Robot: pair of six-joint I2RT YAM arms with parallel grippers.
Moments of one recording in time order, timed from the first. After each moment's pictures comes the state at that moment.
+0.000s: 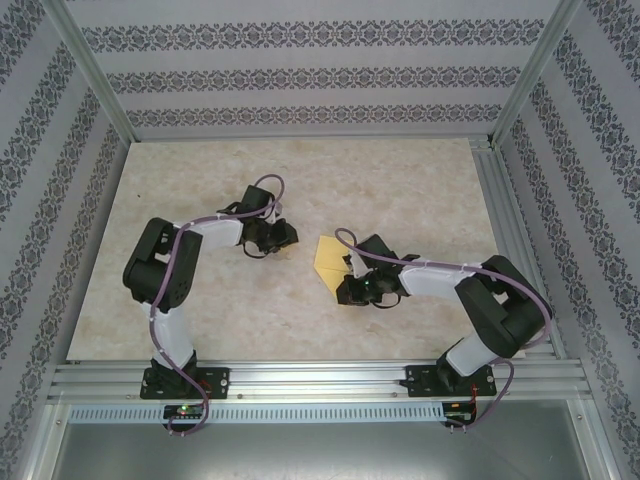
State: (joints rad) left arm -0.38 1.87 1.07 -0.21 0.49 -0.74; right arm 0.63 1.54 0.64 -0.25 -0.49 0.53
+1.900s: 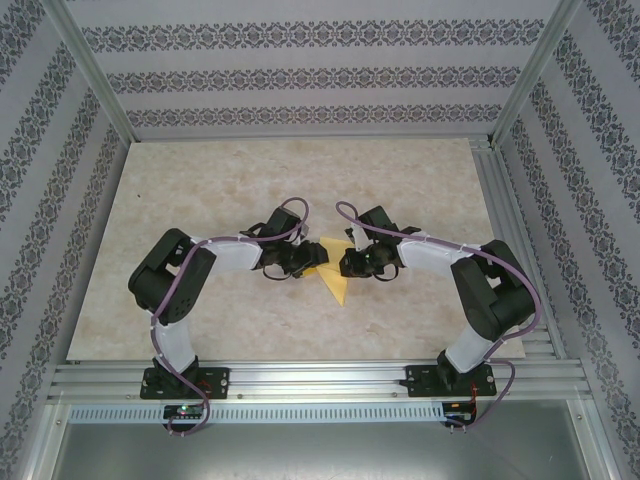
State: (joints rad) left arm -0.60 1.85 0.96 -0.05 0.53 -0.98; right arm 0.51 1.66 0.87 -0.36 -0.43 0.37
